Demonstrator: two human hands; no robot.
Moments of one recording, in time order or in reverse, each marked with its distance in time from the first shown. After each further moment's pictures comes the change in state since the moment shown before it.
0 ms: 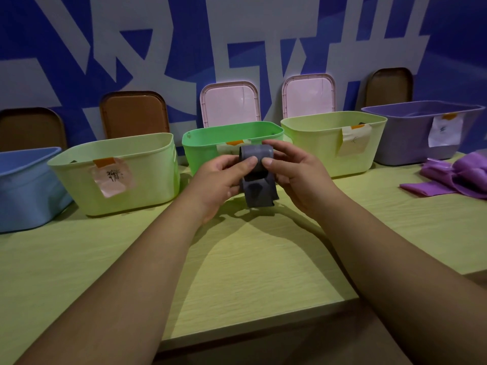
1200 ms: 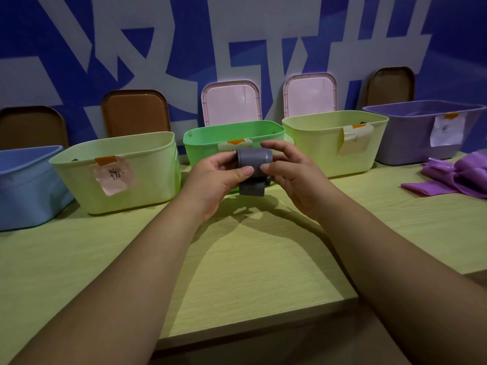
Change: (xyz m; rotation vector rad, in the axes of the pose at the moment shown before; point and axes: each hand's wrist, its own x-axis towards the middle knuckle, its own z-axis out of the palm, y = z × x) left_hand 0.005 -0.005 -0.009 -0.049 0.057 0.042; right_hand 0.003 0.004 0.002 -0.080 -0.019 0.026
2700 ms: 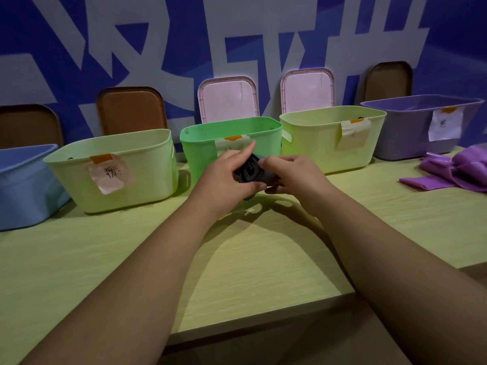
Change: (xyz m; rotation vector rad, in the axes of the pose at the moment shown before) left_hand -0.008 -0.004 0.012 0.776 -0.038 0.295; right_hand -0.003 0.000 0.003 -0.286 0.104 0.112
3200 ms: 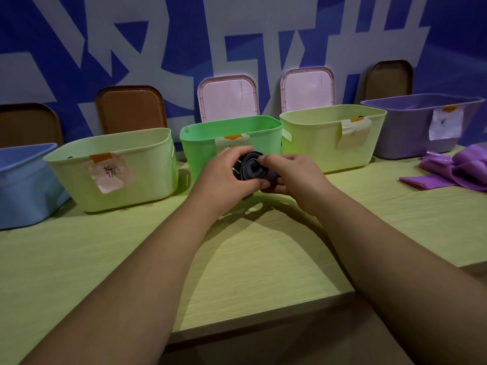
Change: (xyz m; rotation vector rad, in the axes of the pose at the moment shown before) left_hand -0.001 0.005 0.001 0.050 0.076 0.010; right_hand 0.005 0.002 0.003 0.078 0.050 0.040
